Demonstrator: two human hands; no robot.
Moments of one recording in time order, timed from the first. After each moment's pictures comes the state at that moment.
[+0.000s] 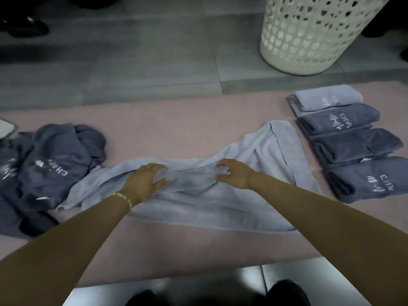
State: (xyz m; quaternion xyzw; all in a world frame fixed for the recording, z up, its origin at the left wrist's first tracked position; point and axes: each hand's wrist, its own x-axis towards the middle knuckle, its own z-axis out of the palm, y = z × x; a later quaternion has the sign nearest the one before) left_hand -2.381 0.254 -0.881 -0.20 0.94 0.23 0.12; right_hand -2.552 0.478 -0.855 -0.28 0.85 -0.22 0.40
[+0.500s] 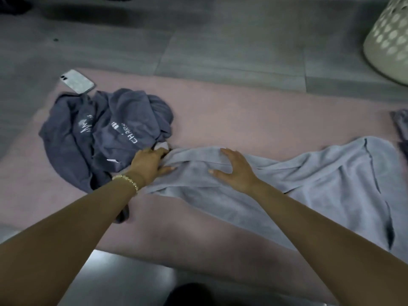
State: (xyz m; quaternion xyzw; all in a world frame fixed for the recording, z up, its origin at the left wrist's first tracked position) left_hand -2.279 0.130 -0.905 -0.33 0.93 0.11 0.11; right_hand -2.459 0.323 -0.909 -0.39 0.81 -0.28 0.33
